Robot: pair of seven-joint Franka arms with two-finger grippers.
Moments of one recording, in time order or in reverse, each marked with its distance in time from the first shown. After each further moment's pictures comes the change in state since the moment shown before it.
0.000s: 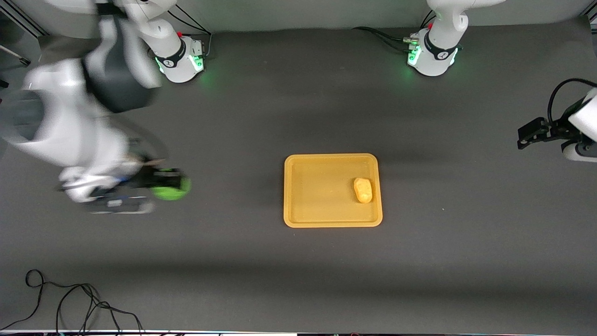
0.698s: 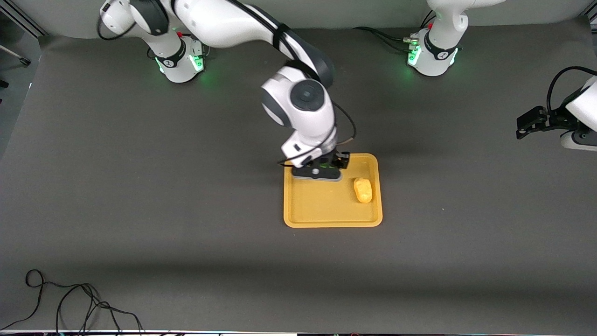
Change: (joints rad) left arm 0.003 -0.034 -0.002 -0.029 0.000 -0.033 0.006; right arm 0.288 0.474 0.145 0.298 -0.006 0.325 0.470
